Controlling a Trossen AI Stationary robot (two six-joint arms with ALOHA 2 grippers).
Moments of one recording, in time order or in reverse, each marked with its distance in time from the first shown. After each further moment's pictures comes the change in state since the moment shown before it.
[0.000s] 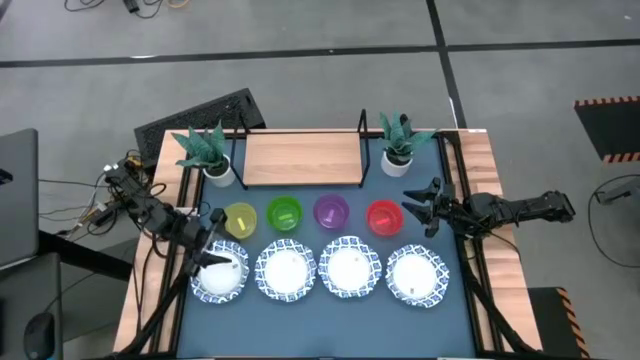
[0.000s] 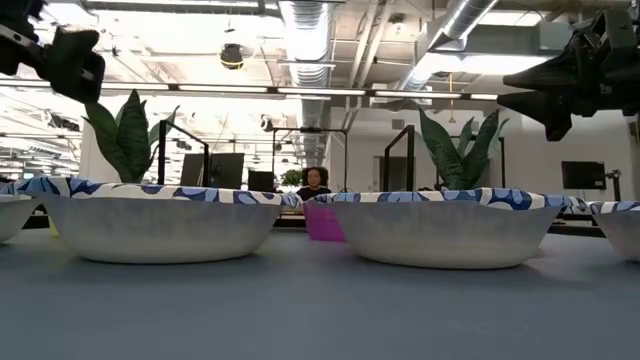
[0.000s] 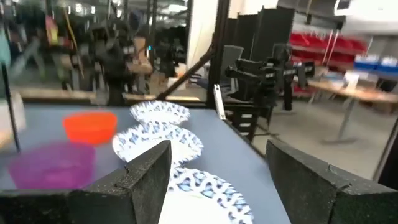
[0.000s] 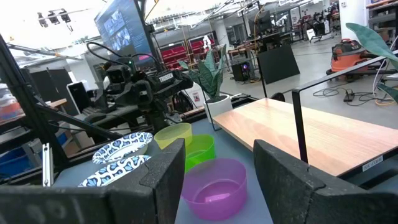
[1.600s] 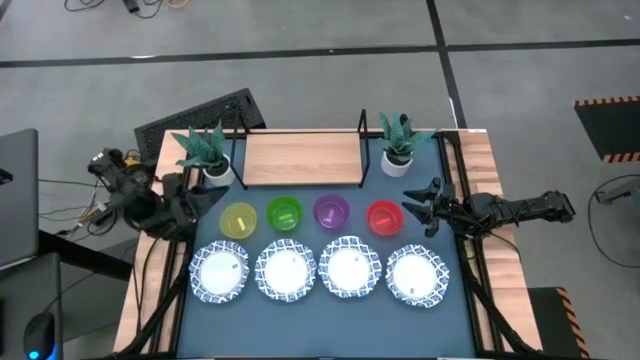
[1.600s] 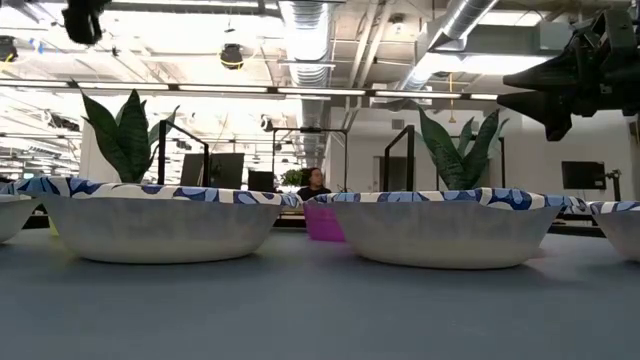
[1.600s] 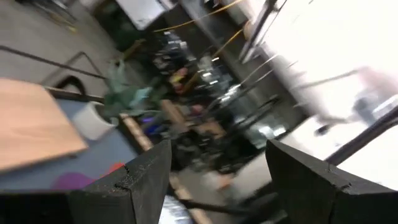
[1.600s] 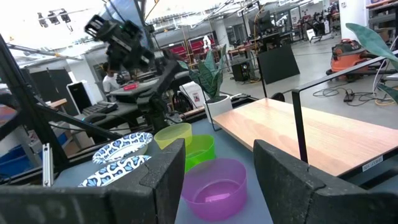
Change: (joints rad) left arm 0.000 0.381 0.401 0.319 -0.657 -0.354; right arm 0.000 0.000 0.000 0.001 0.000 0.000
